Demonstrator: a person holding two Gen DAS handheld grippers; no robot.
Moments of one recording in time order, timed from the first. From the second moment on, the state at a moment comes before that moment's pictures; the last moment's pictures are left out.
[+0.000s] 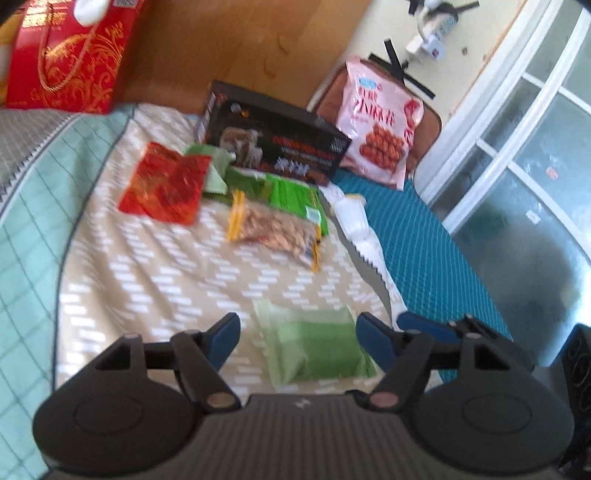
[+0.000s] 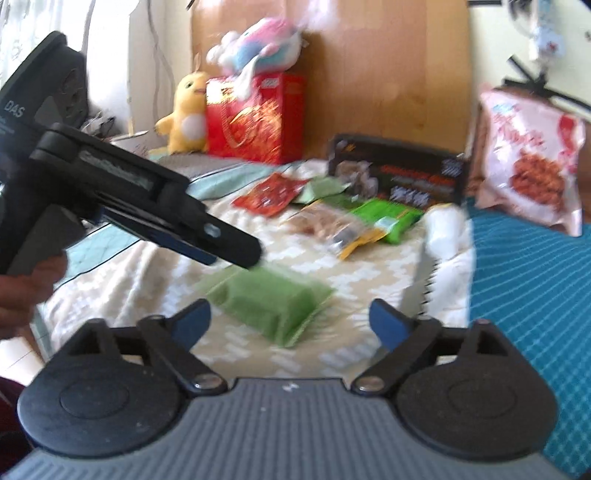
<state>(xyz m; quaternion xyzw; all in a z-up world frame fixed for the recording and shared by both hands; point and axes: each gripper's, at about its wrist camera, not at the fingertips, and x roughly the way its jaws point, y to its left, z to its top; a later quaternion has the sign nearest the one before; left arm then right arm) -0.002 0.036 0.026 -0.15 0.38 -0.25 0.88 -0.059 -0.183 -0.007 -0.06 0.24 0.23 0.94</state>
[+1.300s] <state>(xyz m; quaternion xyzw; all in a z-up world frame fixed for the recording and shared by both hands) 0.011 0.035 0.010 -0.16 0.41 -0.27 0.85 -0.049 -0.175 -0.017 -0.07 0.27 0.26 0.92</state>
